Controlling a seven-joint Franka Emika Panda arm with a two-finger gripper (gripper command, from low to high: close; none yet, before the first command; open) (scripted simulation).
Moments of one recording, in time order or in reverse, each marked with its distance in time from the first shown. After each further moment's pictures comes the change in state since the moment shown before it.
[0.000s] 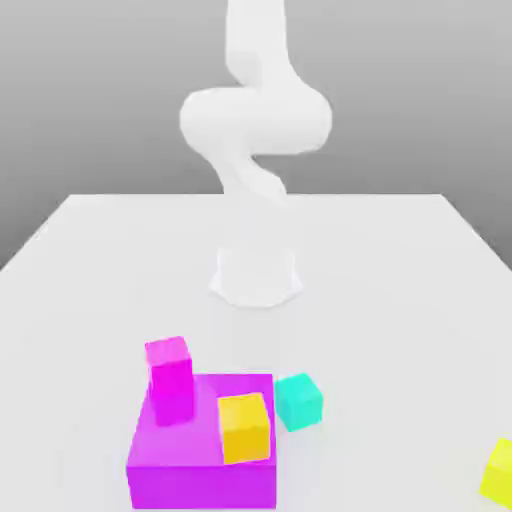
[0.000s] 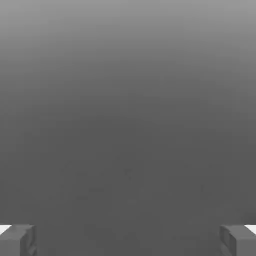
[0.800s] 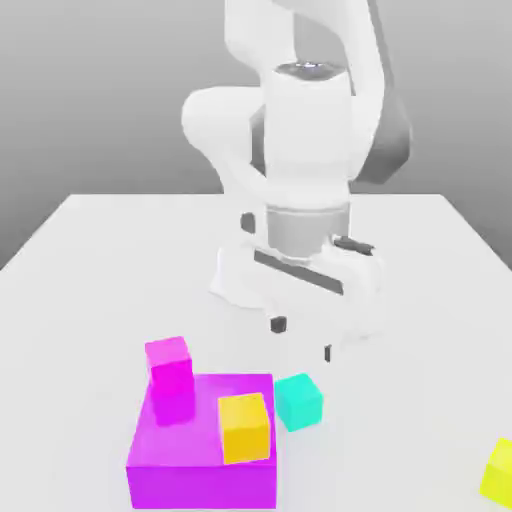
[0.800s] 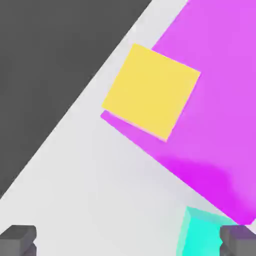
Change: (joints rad) arm -0.162 0.618 0.329 -0.478 0.072 0.459 1.006
